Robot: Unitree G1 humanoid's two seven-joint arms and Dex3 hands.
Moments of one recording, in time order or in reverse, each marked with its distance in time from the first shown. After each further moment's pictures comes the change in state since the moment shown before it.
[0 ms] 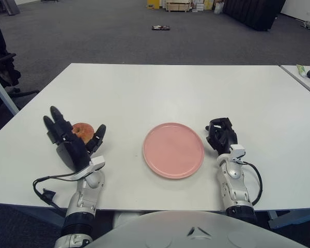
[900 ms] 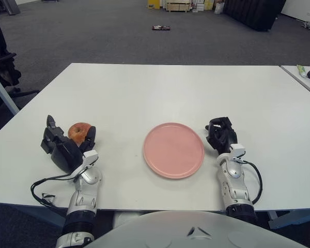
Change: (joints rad) left arm -0.013 -0.016 0.020 -0.019 -0.190 0.252 -0.123; right arm -0.020 -0.007 -0.009 0.035 0.000 -0.021 0.020
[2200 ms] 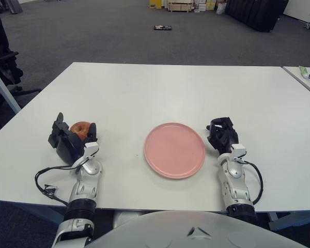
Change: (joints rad) left arm -0.110 0.039 -0.031 0.113 -0.045 0.027 -0.067; right arm 0.002 0.002 -0.012 -0.001 0.000 -0.003 0.000
